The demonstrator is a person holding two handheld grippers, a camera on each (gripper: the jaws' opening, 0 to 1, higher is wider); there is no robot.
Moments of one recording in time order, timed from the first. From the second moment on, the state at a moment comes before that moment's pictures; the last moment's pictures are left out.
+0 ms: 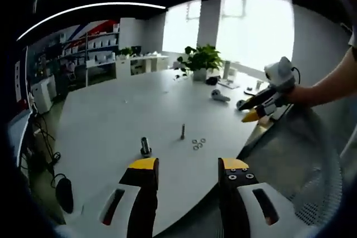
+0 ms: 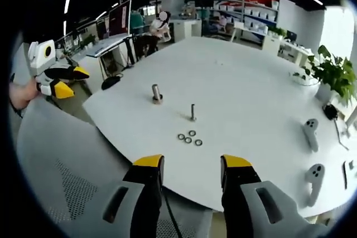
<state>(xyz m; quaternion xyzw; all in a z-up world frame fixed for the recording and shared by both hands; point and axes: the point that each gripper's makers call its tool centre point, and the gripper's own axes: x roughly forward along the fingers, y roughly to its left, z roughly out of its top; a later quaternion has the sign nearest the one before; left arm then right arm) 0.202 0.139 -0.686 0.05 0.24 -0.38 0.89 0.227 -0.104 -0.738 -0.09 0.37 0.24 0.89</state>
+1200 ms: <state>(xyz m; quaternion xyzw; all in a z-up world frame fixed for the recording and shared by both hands) 0.197 0.138 -0.691 0.05 0.26 -0.39 0.88 0.224 -0.108 -0.745 -0.11 0.38 0.24 0.89</state>
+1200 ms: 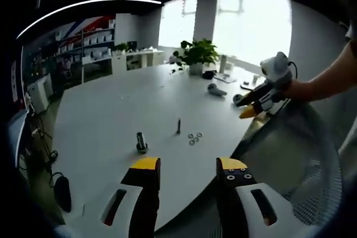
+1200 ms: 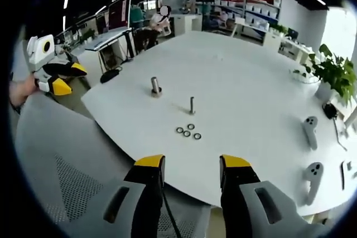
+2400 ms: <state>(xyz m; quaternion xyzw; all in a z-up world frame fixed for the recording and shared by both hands) 0.191 0.128 -0.691 0.06 0.25 -0.41 0.87 0.223 -0.118 -0.750 -0.12 0.40 0.22 0.88</state>
